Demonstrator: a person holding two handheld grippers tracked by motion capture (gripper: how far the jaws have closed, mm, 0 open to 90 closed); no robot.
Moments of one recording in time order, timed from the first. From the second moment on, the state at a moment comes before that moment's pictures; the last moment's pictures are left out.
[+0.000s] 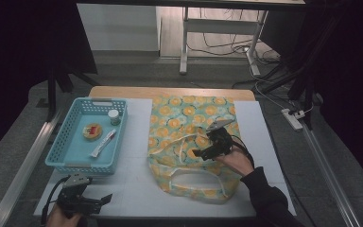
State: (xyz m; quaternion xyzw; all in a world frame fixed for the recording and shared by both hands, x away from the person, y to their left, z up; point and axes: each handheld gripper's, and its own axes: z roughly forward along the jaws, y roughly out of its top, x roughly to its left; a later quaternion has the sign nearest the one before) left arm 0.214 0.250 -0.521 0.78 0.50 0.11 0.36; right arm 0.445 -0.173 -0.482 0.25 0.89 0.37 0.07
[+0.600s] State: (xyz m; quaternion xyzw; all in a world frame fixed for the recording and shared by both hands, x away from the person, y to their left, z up) left arm 0.214 0.250 -0.521 0.78 0.50 0.11 0.36; right arm 0.430 -0.170 -0.527 0.22 0.93 0.30 0.08
